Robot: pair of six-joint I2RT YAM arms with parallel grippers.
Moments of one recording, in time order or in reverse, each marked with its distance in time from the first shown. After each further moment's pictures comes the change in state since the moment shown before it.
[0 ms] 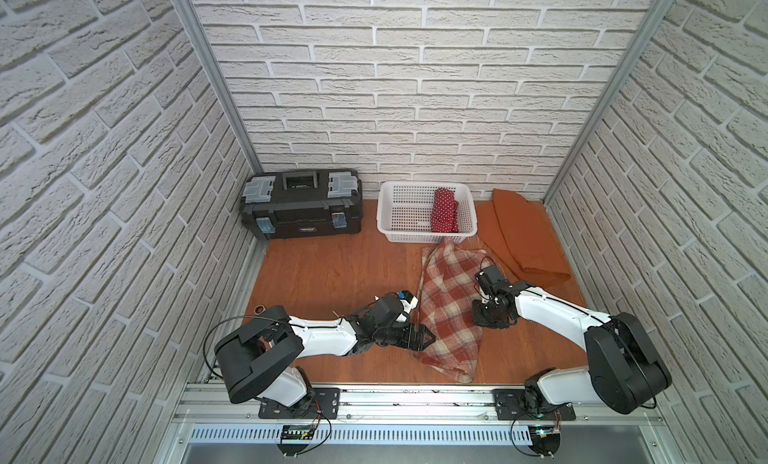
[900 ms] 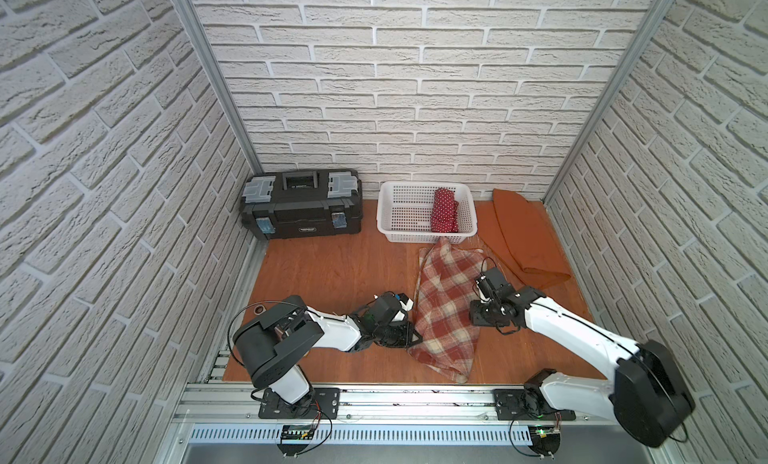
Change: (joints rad) left arm 0.084 0.109 0.013 0.023 0.116 -0.126; right arm 0.196 -0.285 0.003 -0.065 0.105 -0.036
